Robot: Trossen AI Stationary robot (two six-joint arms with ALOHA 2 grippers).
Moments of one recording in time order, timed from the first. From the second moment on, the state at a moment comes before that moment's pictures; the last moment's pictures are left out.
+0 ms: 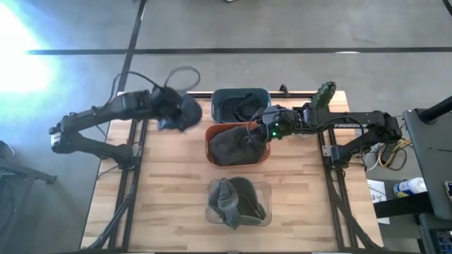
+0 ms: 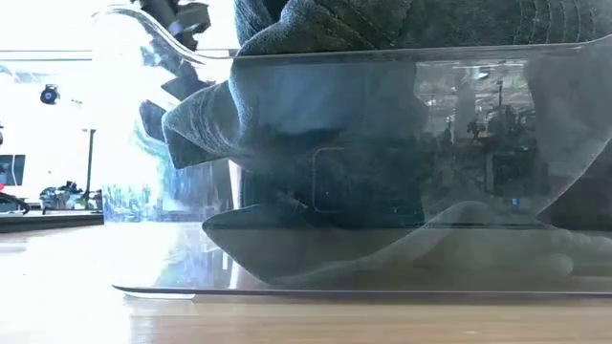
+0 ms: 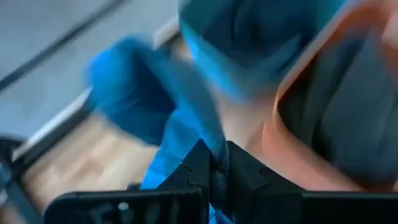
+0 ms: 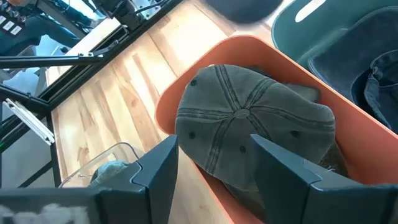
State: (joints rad) left arm 0.34 1.12 1.22 -0.98 -0.28 -0.34; right arm -0.06 1.39 1.30 -0.61 0.05 0.64
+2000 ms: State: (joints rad) left arm 0.40 1.58 1.55 -0.64 -0.13 -0.14; right arm -0.06 1.39 1.30 -0.61 0.05 0.64
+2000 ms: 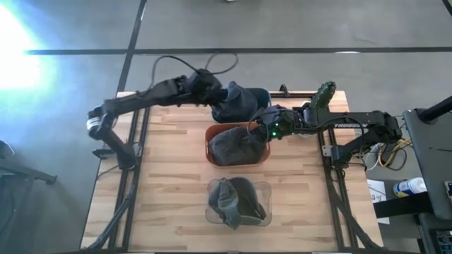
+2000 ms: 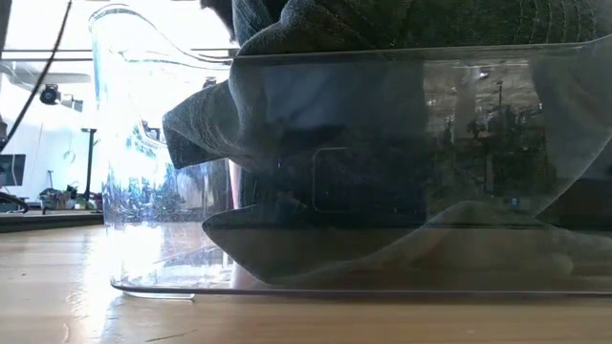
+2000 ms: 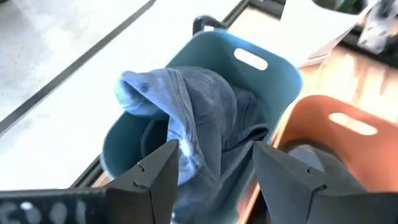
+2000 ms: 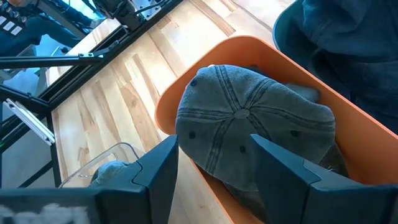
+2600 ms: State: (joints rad) left arm 0.09 1.02 1.12 -0.57 -0.13 -0.43; right arm -0.06 1.39 1.30 -0.61 0.05 0.64
